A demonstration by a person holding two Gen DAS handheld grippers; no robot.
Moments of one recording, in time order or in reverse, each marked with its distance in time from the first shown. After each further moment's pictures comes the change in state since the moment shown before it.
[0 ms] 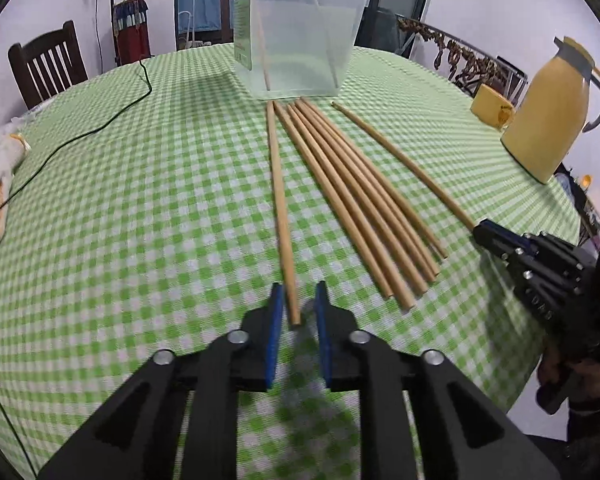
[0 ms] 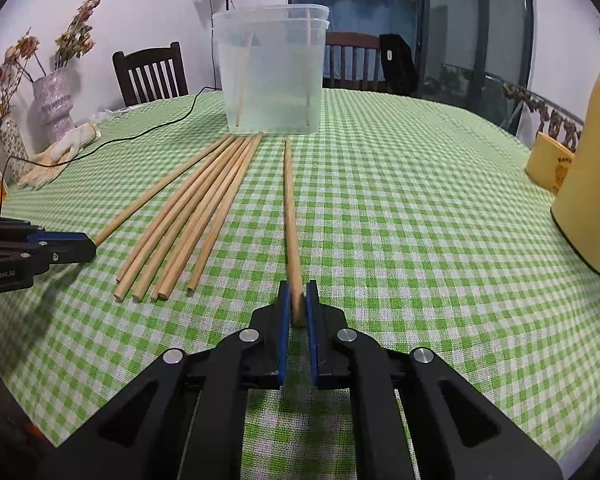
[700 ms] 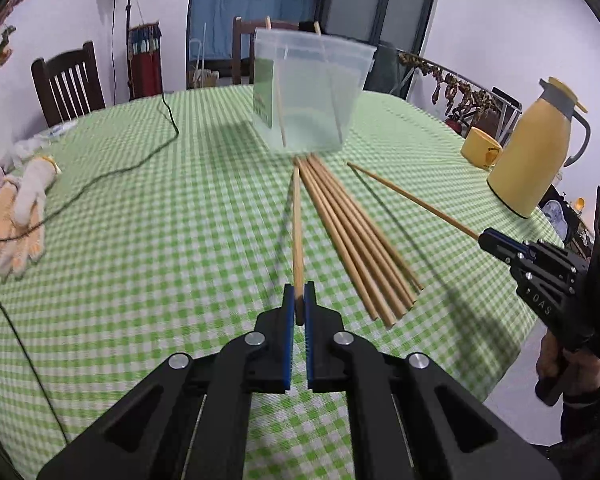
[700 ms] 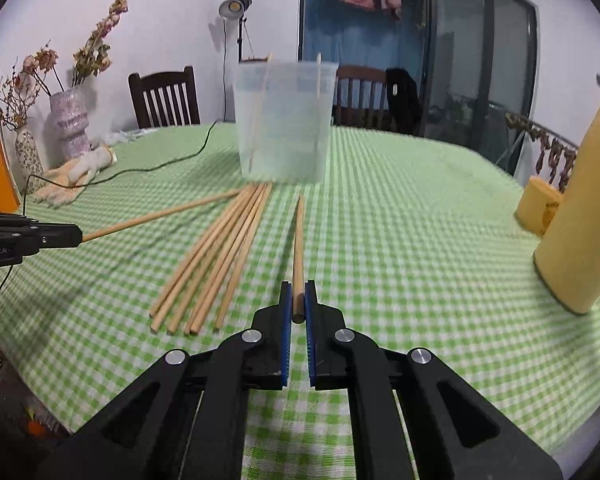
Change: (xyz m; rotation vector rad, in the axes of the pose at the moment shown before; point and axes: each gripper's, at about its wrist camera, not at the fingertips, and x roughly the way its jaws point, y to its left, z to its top) left arm -0.067 0.017 0.011 -0.018 -0.128 -0.006; right arm -0.045 0.001 0.030 -0.041 -0.105 0.001
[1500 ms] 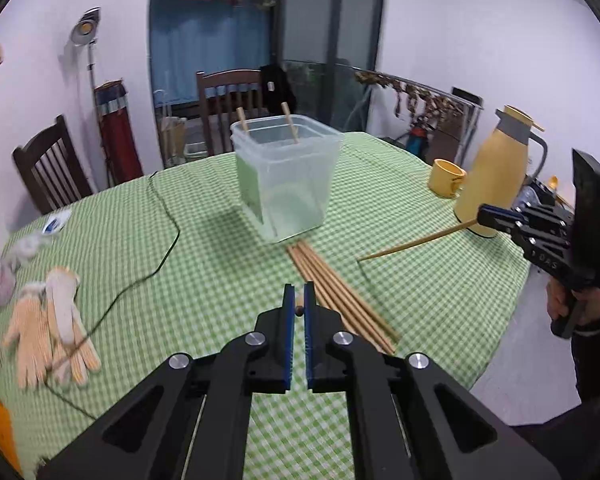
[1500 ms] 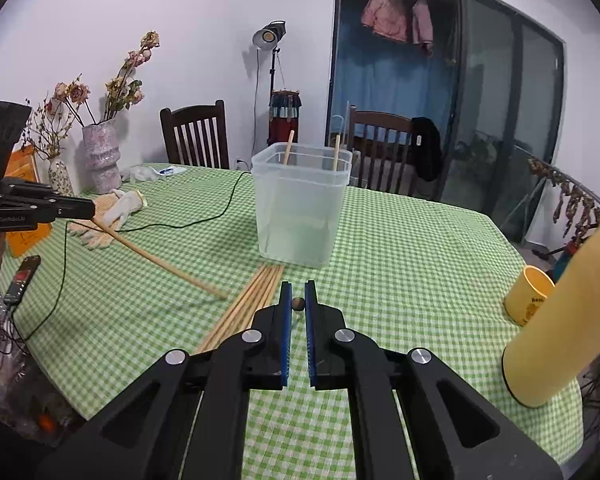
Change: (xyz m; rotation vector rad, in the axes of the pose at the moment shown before) left arm -0.083 0.015 0.109 0.176 -0.069 -0.076; right arm -0.045 -0.024 0.097 -0.074 -0.060 0.120
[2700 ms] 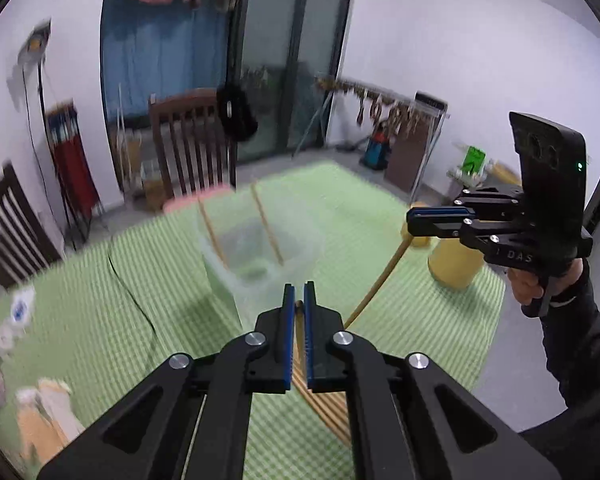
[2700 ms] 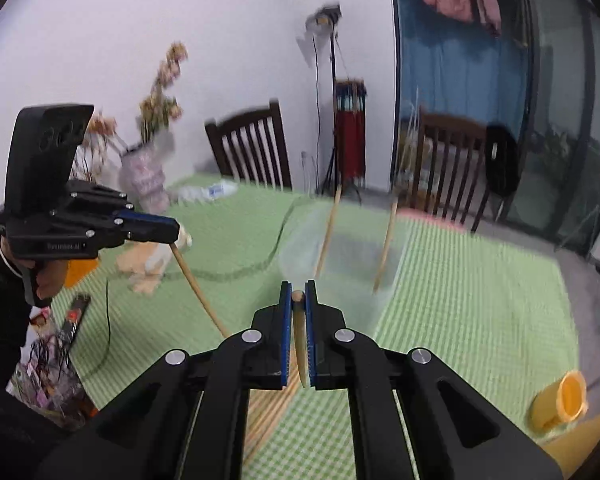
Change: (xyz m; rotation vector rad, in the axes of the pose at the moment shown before) left arm 0.022 0.023 0.184 0.070 -0.029 -0.141; right arm 0.050 -0.037 0.181 -0.050 0.049 0.269
